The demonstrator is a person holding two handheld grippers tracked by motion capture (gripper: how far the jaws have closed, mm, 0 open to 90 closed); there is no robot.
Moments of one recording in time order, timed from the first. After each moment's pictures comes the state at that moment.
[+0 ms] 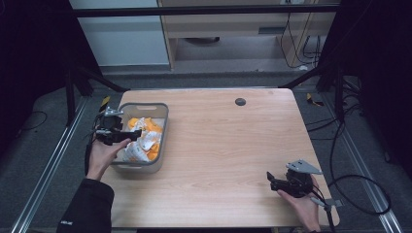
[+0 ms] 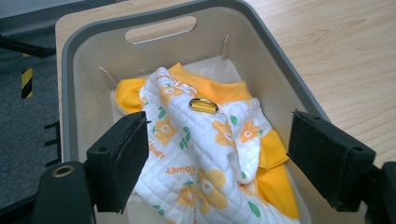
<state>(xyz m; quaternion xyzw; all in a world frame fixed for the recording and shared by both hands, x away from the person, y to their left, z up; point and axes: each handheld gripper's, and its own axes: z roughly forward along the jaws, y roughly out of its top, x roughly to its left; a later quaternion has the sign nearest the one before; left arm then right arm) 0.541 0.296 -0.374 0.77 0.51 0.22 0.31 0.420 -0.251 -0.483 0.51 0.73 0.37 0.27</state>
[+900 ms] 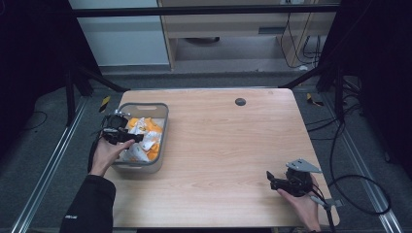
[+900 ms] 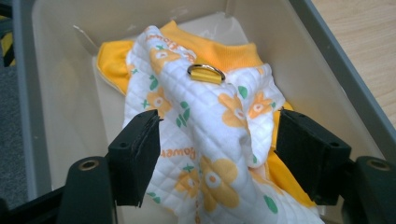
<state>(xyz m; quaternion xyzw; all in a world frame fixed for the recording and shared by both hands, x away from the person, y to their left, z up) 0.559 0.294 -0.396 0.79 0.53 0.17 0.26 0.423 -0.251 -0.483 0.51 0.73 0.37 0.26</state>
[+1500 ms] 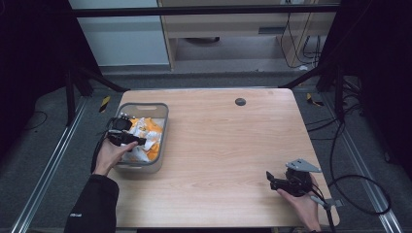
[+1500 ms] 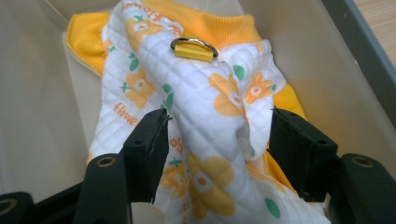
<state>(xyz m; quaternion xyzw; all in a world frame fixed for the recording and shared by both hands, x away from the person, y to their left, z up) 0.568 0.288 -0.414 0.80 0.53 0.14 0.24 0.423 -0.251 -0.484 0.51 0.73 0.37 0.26</state>
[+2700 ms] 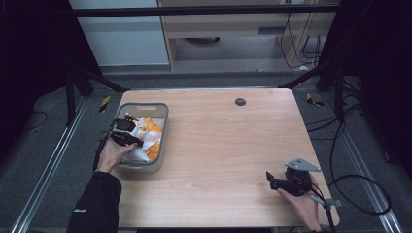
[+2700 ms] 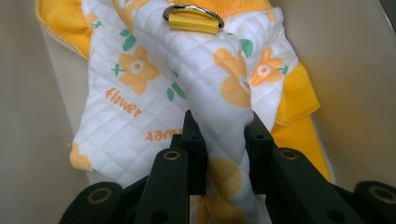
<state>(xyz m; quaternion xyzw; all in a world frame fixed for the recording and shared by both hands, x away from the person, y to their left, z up) 0.577 0.287 -0.424 0.82 0.53 0.10 0.19 0.425 -0.251 -0.485 0.52 0.73 0.37 0.25</state>
